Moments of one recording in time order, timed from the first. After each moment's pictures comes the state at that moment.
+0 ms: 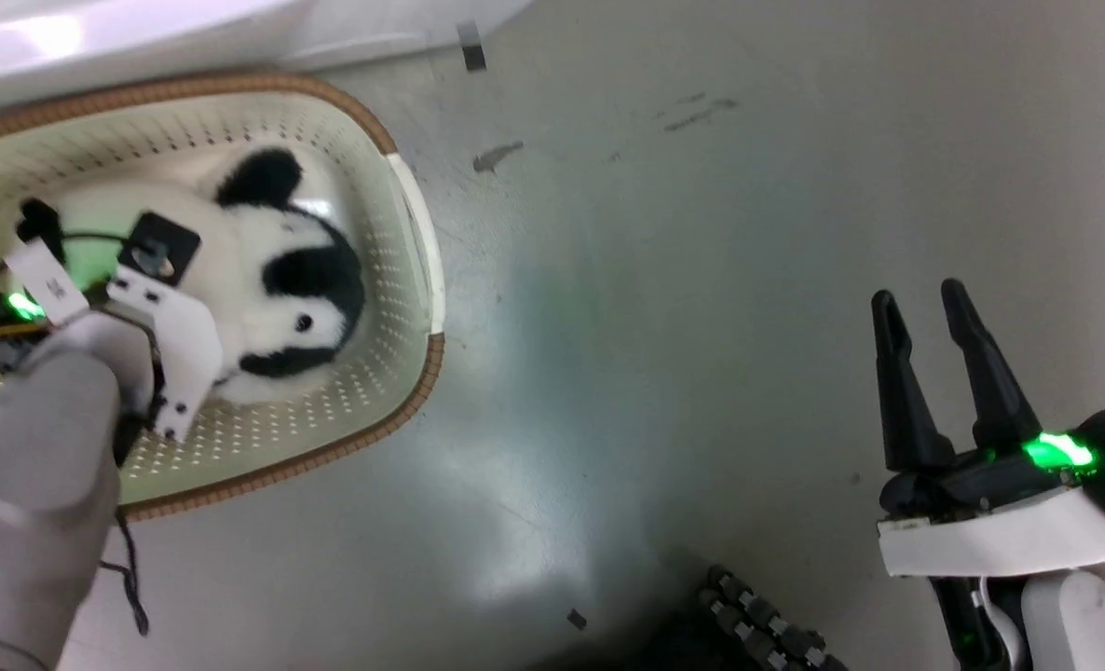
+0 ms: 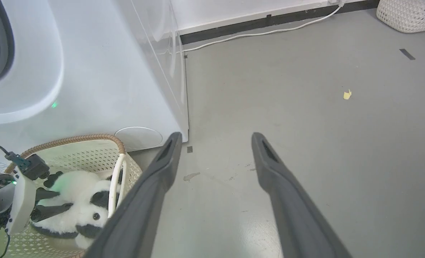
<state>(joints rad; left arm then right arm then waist) -0.84 0.49 -0.47 0.88 -0.13 -0.10 0.25 -0.17 -0.05 0.05 -0.08 0.39 0.13 -0.23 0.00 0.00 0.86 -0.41</state>
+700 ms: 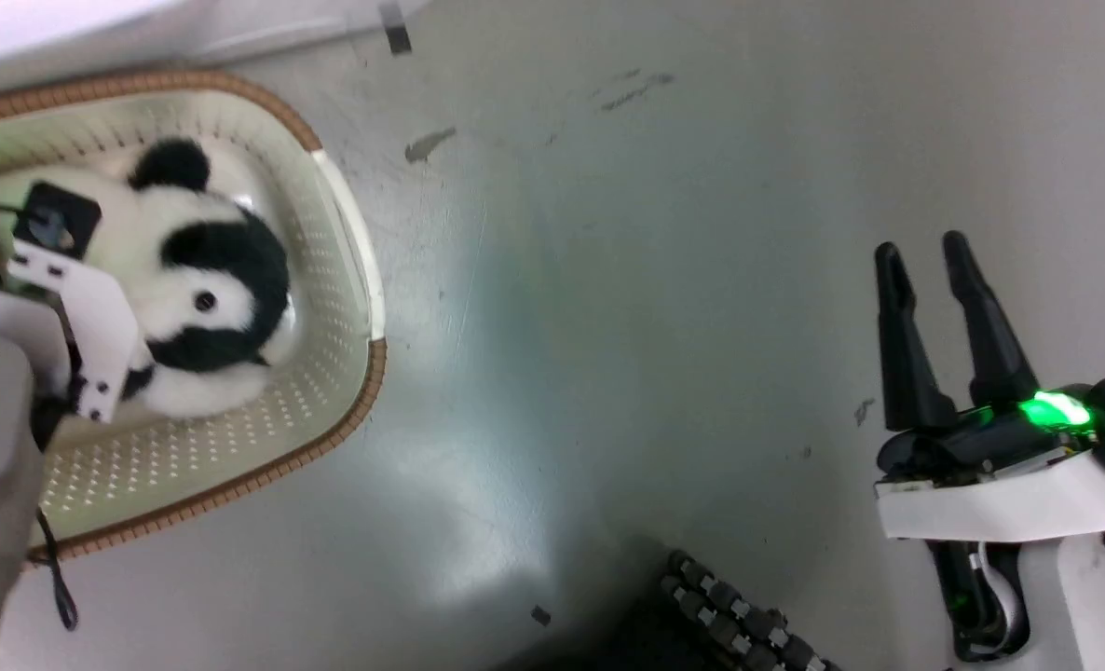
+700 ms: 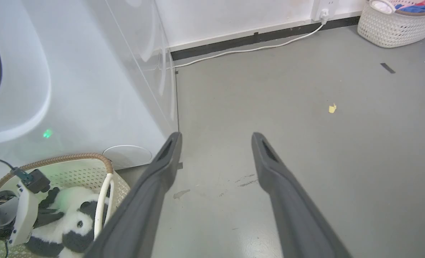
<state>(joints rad) -0.93 0.57 -0.51 1.01 -0.23 -0.09 0.19 -0.25 -0.05 0.07 -0.06 0.44 0.13 -0.26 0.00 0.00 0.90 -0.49</state>
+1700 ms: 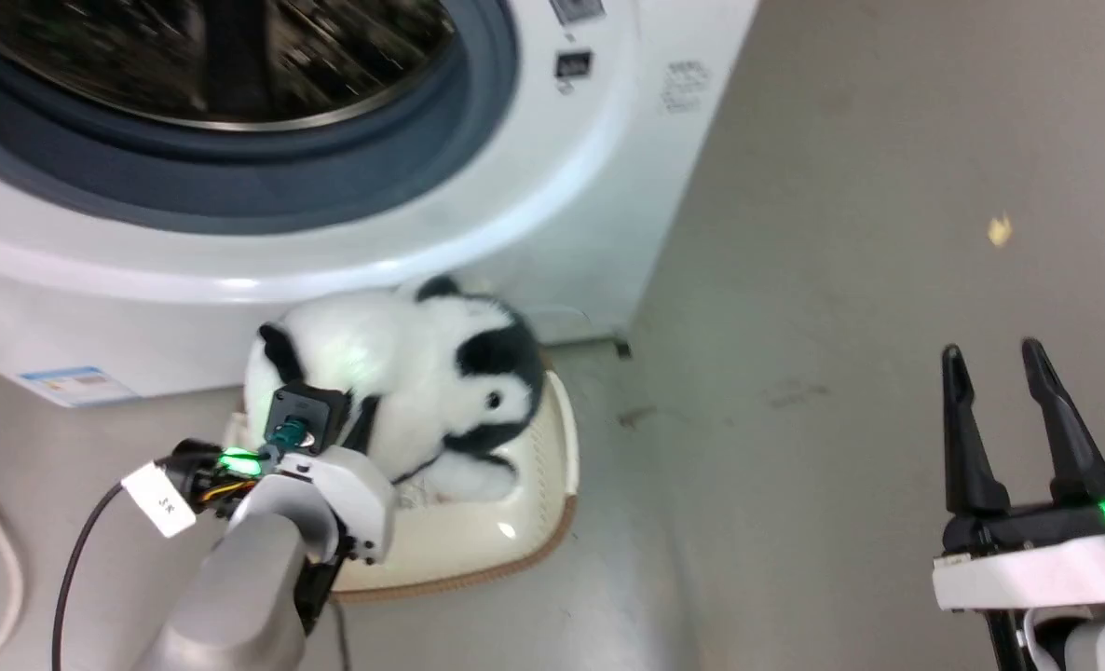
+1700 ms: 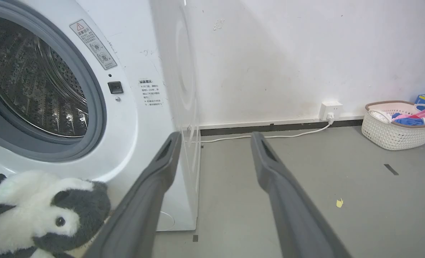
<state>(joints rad) -0.60 0.25 -0.47 0.90 -0.35 -0.05 -0.25 -0.10 -0.05 -0.10 -0.04 0.17 0.13 -0.26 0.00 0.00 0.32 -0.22</state>
